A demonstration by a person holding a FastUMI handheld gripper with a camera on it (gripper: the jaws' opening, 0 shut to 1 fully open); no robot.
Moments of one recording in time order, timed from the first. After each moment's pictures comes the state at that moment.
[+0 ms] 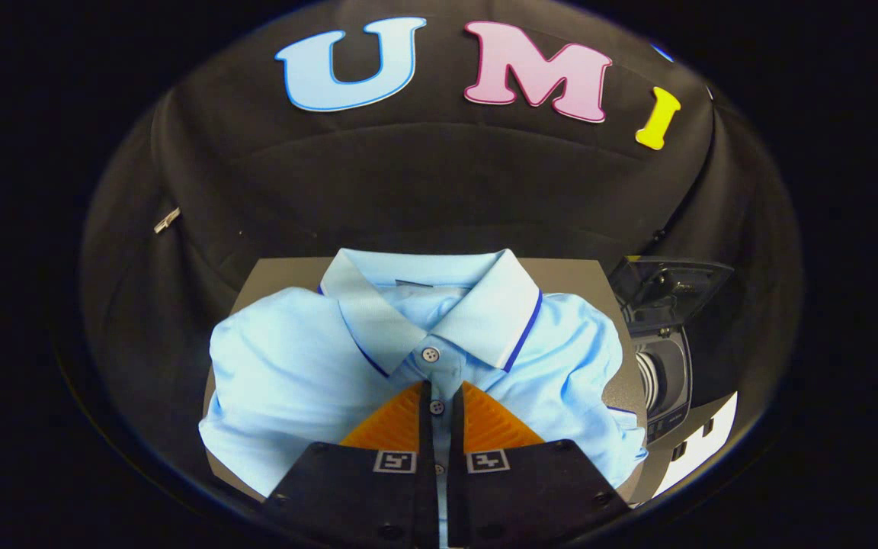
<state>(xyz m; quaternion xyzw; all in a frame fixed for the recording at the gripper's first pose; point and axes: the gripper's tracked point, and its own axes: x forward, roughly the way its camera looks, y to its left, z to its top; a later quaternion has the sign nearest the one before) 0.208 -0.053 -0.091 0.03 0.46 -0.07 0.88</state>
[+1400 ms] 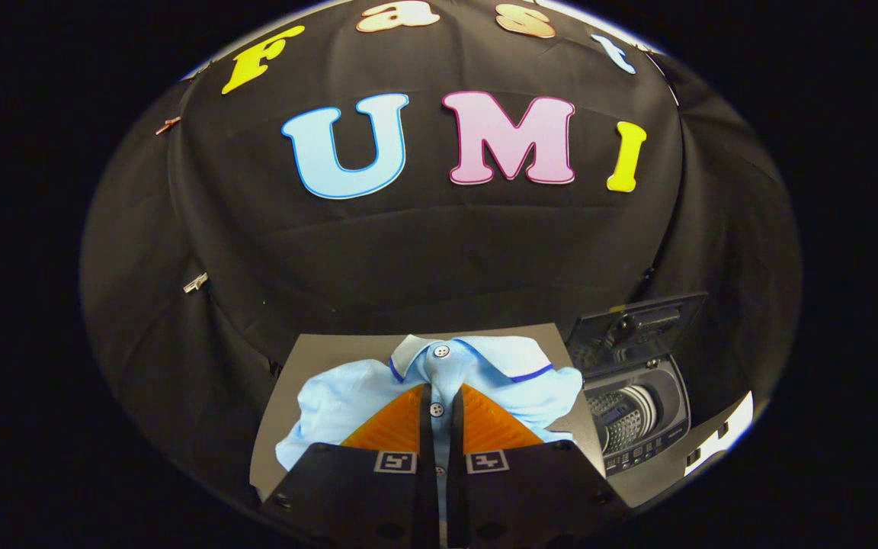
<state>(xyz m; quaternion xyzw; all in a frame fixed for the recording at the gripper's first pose) 0.202 -0.073 0.028 0.06 0.32 -0.06 0.94</state>
